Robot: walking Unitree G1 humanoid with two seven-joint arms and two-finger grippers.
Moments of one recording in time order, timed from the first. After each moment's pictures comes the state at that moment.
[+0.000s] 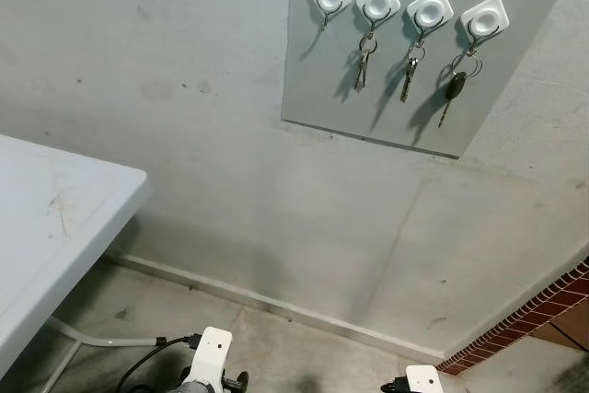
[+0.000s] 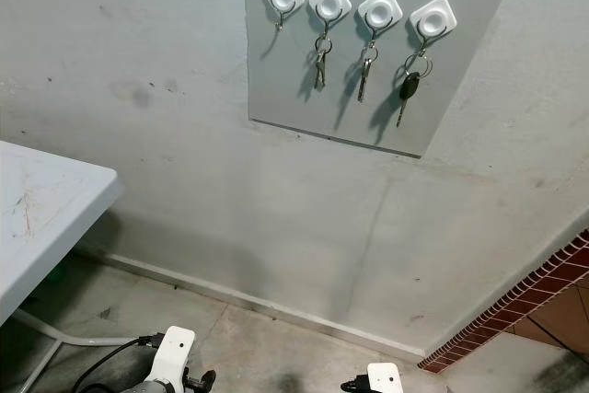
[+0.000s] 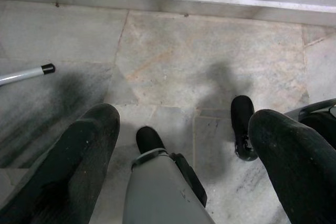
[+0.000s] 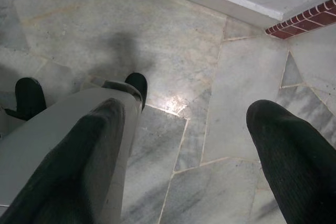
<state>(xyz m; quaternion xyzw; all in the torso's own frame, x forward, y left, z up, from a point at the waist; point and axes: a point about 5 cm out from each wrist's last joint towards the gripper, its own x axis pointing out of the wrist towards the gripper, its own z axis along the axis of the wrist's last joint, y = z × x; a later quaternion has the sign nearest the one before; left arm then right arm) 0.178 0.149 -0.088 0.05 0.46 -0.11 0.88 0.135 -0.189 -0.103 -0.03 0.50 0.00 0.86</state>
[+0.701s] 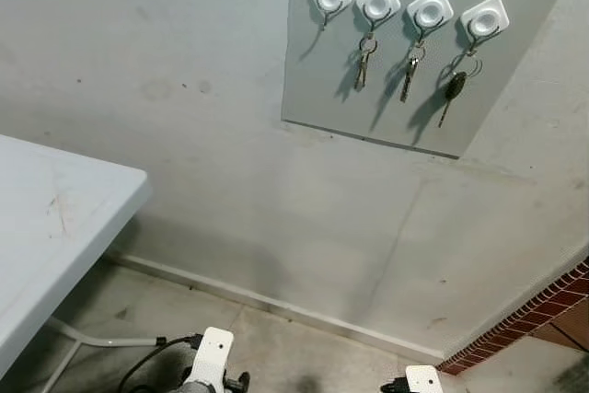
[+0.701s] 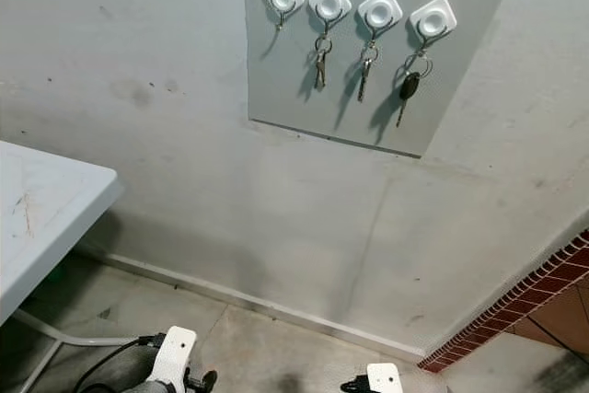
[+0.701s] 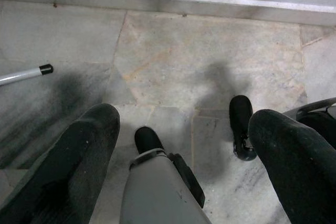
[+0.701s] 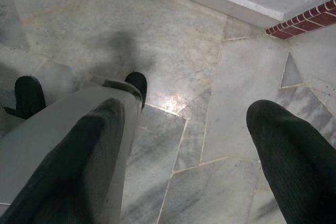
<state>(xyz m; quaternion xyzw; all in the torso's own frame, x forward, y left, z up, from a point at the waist) 0.178 0.147 -0.088 0.05 0.46 -0.12 0.88 0.135 -0.188 -0.103 -0.03 0.51 0.00 0.86</state>
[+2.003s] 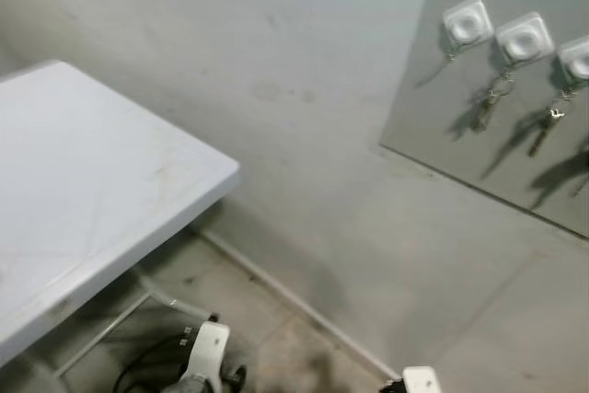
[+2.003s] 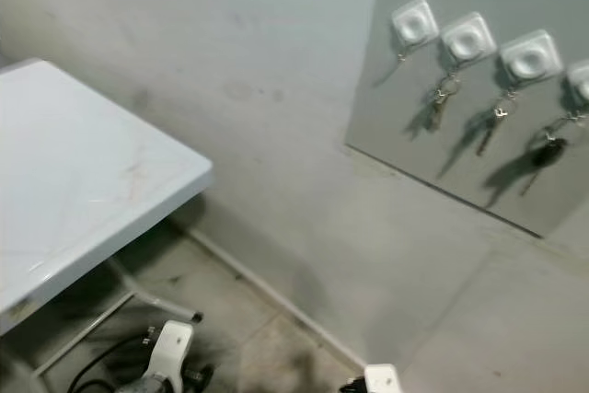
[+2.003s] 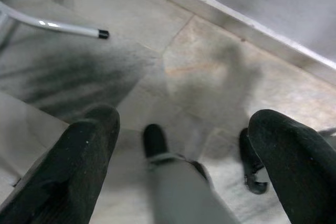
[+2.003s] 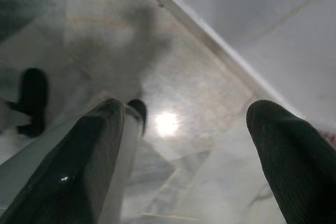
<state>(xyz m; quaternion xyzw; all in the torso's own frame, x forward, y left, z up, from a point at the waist) 0.185 0.139 -0.085 0.04 0.45 -0.12 0.88 0.132 -0.195 -0.103 -0.04 0.51 -0.01 0.86</state>
